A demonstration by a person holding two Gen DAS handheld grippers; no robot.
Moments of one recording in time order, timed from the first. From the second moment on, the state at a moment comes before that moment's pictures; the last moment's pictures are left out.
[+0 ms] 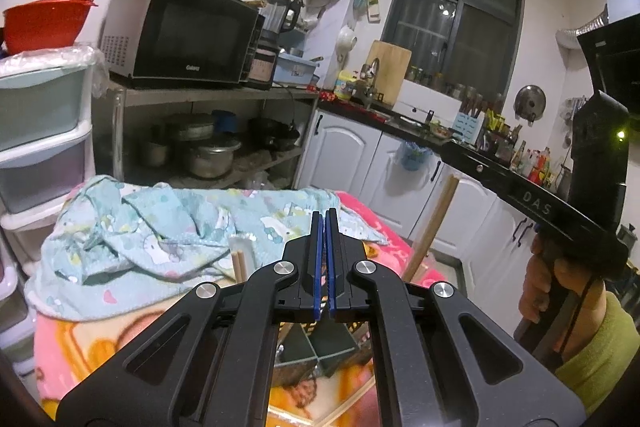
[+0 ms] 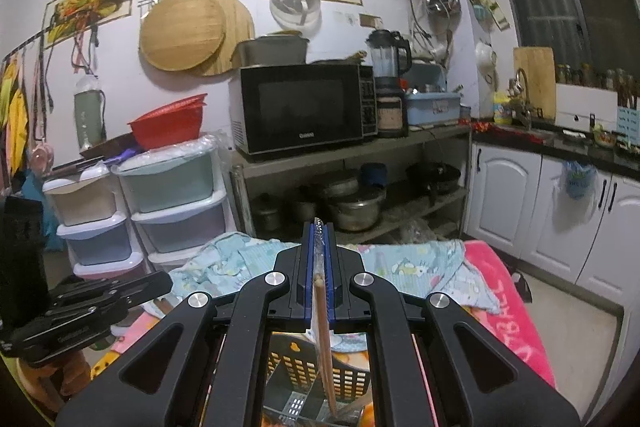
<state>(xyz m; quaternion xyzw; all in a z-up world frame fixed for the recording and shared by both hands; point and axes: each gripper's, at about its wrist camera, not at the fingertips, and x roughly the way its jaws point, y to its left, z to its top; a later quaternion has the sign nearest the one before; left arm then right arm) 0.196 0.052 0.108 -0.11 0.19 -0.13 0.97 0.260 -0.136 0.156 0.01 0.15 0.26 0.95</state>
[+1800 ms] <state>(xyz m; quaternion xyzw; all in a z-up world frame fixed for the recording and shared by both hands) 0.124 0.072 0.093 -0.12 0.19 -0.06 0.97 0.165 -0.186 0.110 0.03 0.20 0.21 0.96</state>
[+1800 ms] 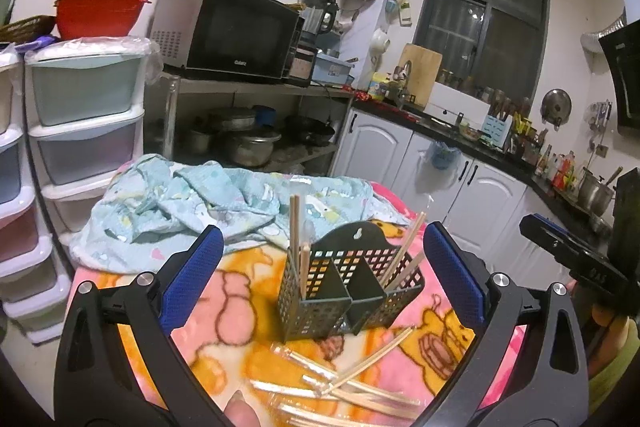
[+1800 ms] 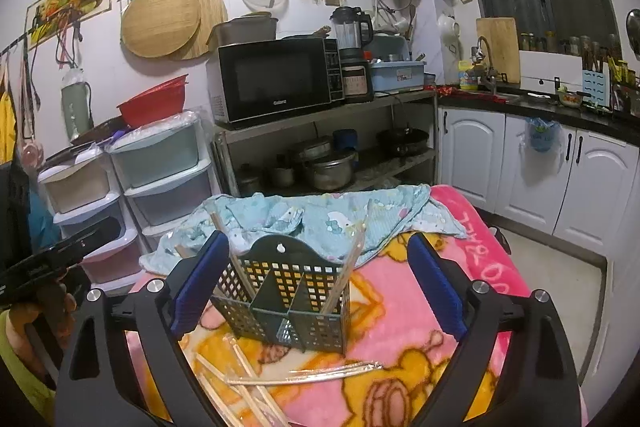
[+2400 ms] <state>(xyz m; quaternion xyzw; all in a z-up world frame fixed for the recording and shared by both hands) 0.109 0.077 0.064 -0.14 0.23 -0.05 0.96 0.151 -0.179 0.093 0.01 0.23 0.22 0.95</state>
